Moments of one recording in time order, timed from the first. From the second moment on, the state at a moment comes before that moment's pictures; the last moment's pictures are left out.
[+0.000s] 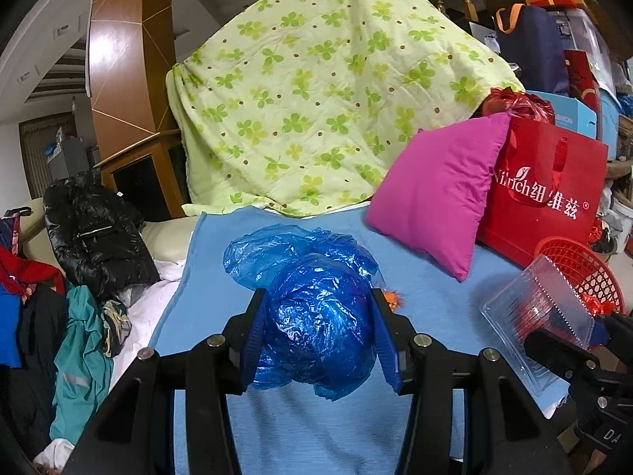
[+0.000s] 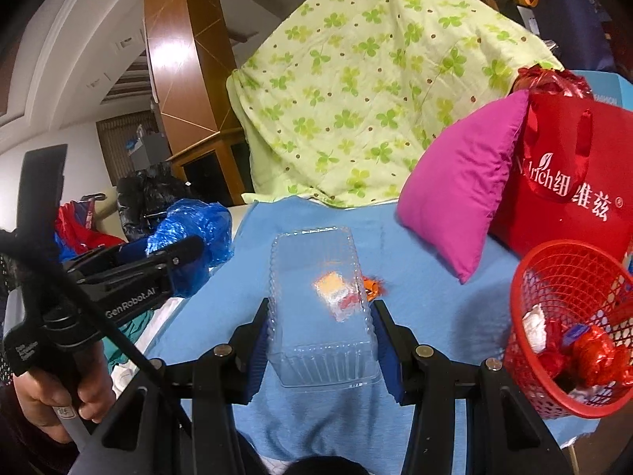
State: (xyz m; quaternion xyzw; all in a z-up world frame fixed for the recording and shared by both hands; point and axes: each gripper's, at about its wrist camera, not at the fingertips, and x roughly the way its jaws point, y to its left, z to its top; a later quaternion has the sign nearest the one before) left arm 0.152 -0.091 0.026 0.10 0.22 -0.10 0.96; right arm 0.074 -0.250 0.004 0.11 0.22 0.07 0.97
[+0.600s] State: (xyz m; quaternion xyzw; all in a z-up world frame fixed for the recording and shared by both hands) left arm 0.152 -0.125 0.027 0.12 0.22 -0.12 0.96; right arm 0.064 -0.282 0.007 0.13 0.20 0.05 0.97
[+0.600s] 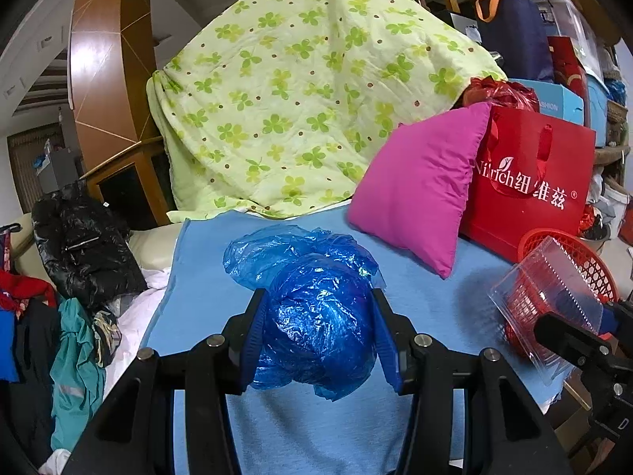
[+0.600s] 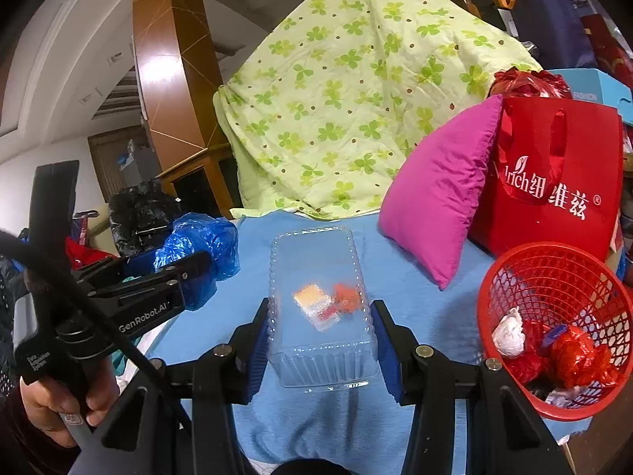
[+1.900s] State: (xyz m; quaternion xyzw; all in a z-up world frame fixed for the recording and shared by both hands) left arm 0.153 -0.182 0.013 0.15 0.24 -0.16 0.94; right arm 0.050 -0.334 -0.001 0.18 0.19 0.01 0.97
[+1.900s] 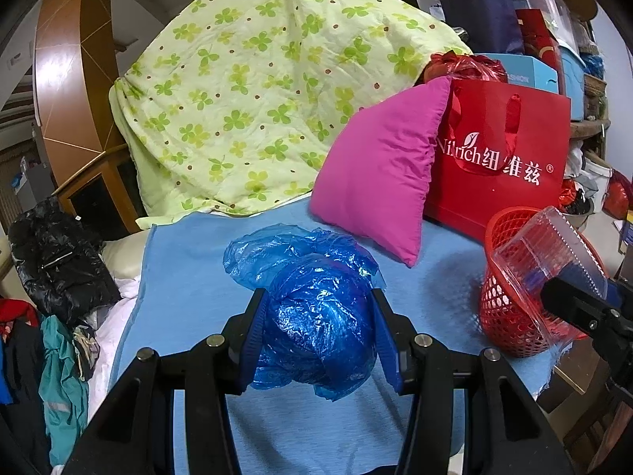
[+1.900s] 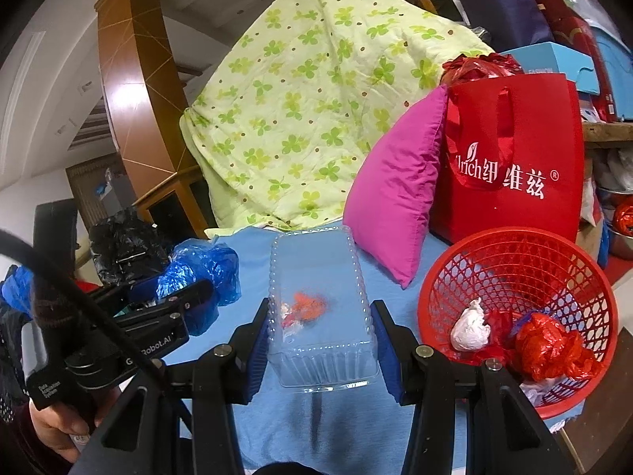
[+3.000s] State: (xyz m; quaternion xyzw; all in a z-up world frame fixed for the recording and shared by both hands) left arm 0.138 -0.218 0.008 0.18 0.24 -0.19 0.93; right arm 0.026 -0.380 -0.009 0.23 0.18 -0.03 0.96
